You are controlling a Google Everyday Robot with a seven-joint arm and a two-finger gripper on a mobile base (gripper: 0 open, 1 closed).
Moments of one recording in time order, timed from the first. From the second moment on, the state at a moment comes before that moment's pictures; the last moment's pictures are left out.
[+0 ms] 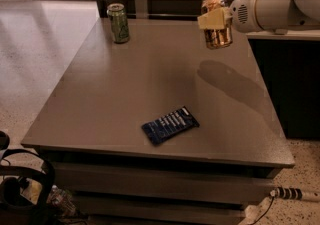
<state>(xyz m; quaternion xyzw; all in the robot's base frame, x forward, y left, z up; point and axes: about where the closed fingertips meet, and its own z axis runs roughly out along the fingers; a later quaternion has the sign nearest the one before) 0.663 -0.147 0.966 -0.22 0.83 0.18 0.48</state>
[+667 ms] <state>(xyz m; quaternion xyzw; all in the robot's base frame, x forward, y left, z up) 0.677 -0.121 1.010 -0.32 0.74 0.17 0.57</state>
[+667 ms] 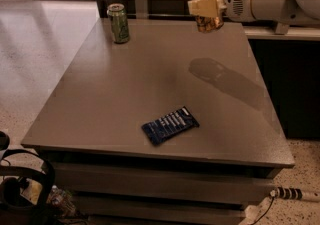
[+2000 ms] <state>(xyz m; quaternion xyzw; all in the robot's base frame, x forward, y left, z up) 0.699 -0.078 1.002 -0.41 0.66 0.19 0.61</state>
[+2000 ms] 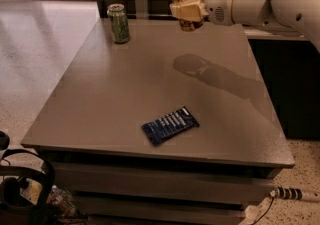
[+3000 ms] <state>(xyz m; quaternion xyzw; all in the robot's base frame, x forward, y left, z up) 0.722 -0.057 0.935 -0.40 0.64 0.25 0.60</state>
